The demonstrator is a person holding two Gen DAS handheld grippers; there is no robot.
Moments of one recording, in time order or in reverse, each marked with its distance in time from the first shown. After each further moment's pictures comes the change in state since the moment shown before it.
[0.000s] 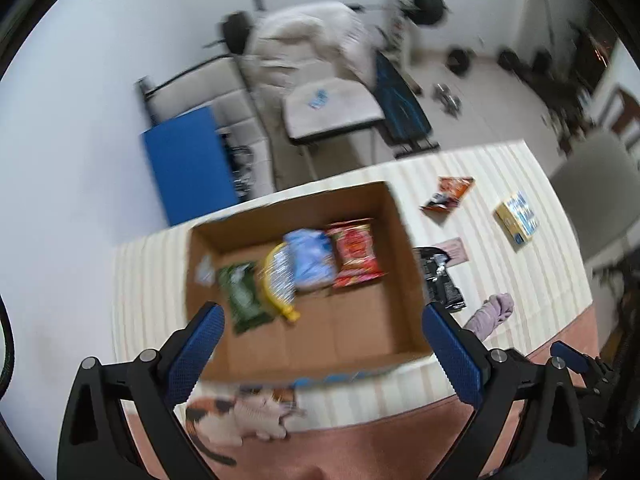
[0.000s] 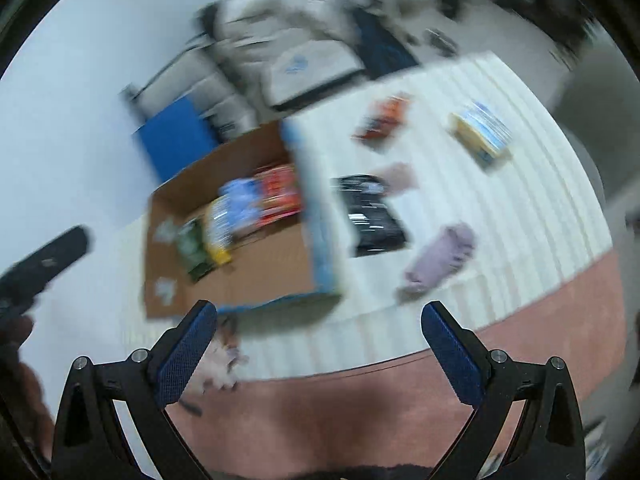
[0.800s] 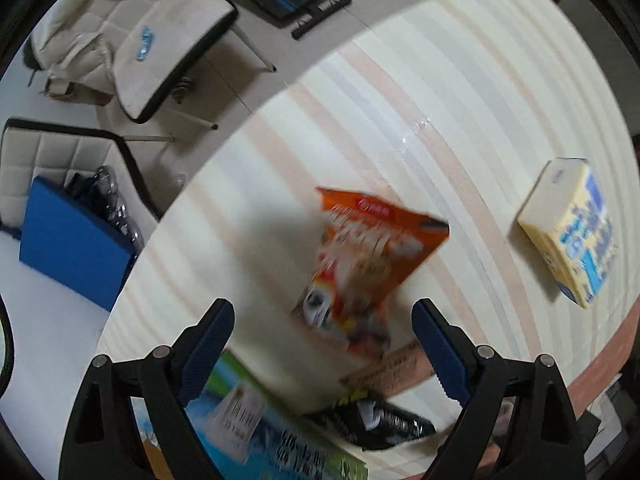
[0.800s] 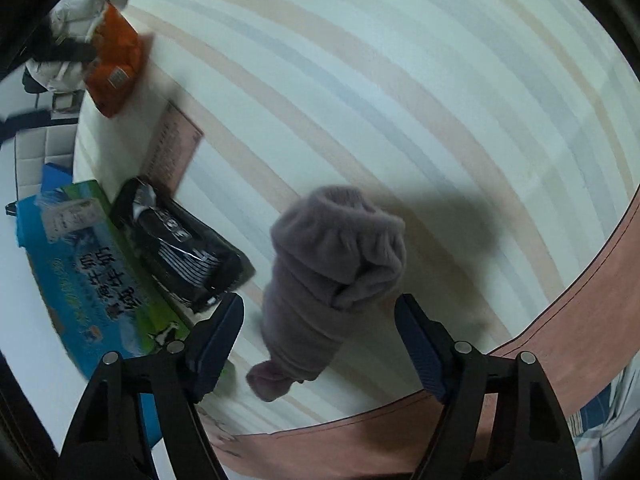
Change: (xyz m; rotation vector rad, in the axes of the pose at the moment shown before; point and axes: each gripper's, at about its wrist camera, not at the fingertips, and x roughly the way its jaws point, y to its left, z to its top) left arm 0.324 -0.227 0.164 0.434 0.508 -0.019; right arm 0.209 -0.145 0.040 0.455 0.396 -0.011
